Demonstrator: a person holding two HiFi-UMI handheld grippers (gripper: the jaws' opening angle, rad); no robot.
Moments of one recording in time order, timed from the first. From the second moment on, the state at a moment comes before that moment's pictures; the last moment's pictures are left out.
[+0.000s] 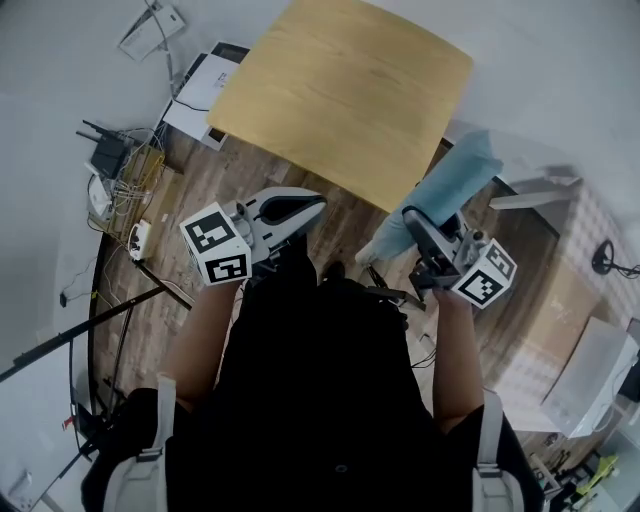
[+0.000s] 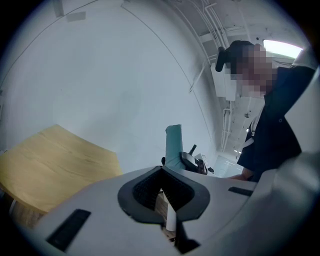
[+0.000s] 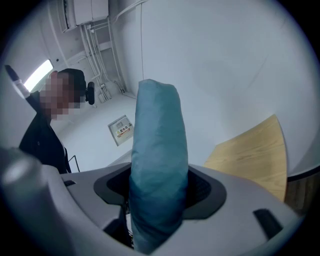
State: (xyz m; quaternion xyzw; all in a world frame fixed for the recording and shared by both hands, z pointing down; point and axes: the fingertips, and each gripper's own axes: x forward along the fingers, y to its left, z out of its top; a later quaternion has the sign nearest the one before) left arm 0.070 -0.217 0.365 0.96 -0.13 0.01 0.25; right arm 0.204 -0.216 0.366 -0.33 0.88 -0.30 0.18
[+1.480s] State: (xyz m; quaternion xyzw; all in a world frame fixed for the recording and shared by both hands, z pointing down) left arm 0.054 -0.493 0.438 0.94 -0.05 0.02 0.32; right arm 0.194 -0.486 0.413 -0.51 0.79 -0.33 0.03
